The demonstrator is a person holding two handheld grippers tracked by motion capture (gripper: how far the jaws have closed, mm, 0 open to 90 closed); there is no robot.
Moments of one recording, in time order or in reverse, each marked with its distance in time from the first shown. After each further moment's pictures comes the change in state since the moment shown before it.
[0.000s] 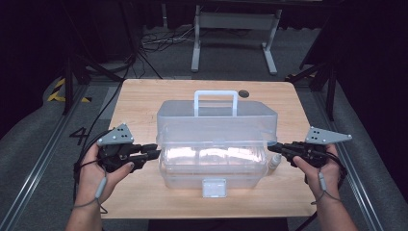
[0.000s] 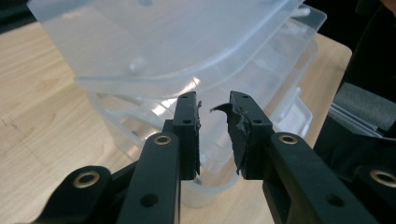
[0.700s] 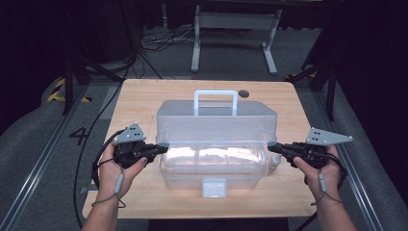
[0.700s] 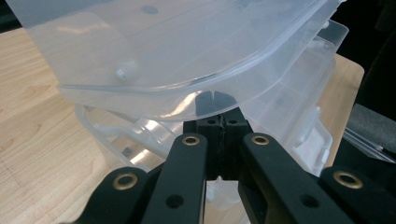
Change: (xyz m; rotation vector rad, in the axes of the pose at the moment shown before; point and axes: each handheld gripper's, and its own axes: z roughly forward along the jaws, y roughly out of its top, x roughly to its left) left arm 0.007 -0.002 0.035 -0.089 0.023 -0.048; right arm 0.001 -0.001 -0.001 -0.012 -0.002 0.002
